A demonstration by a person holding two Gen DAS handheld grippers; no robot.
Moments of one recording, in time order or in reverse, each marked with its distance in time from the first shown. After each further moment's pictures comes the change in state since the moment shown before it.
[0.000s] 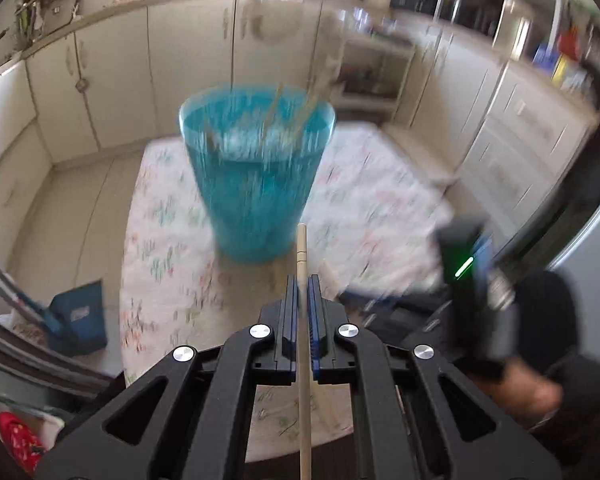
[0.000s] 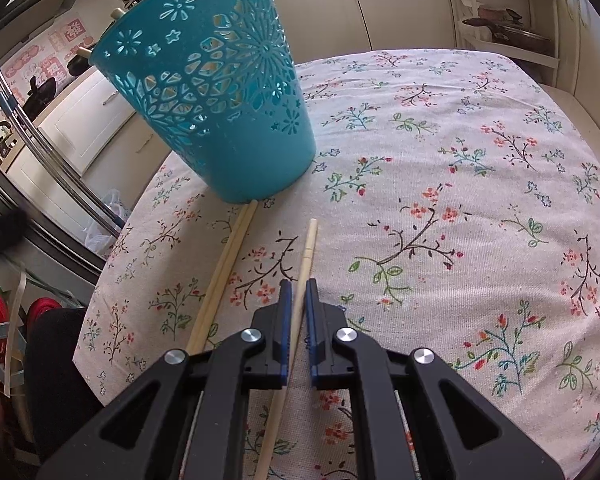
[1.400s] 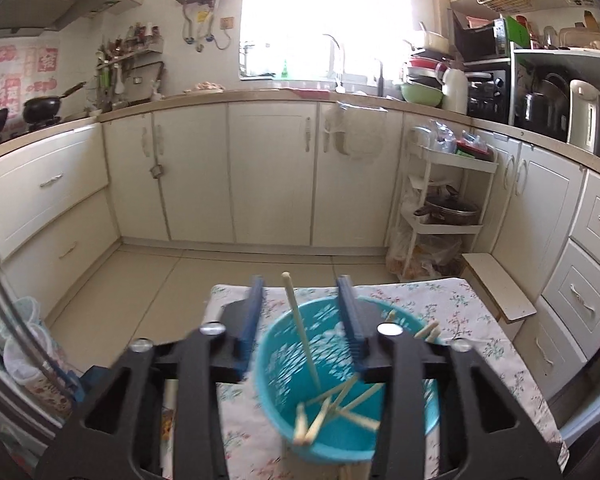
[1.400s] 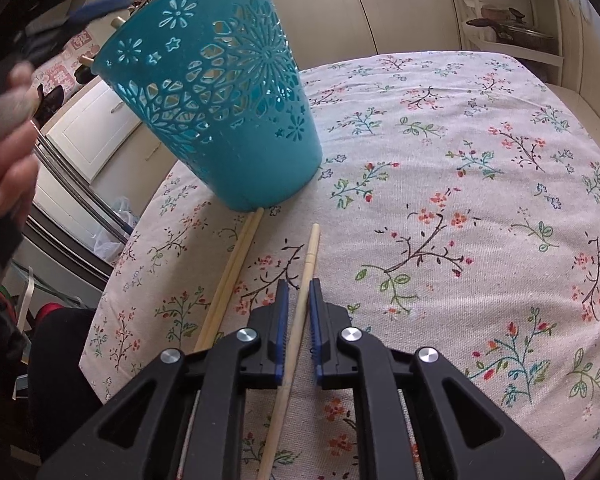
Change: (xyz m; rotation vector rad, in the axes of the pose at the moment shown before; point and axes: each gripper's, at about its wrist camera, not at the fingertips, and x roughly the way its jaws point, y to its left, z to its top) left arm 0.042 0.031 0.093 -0.093 -0.391 0.332; right arm 0.001 -0.003 0.000 0.003 -0.028 0.038
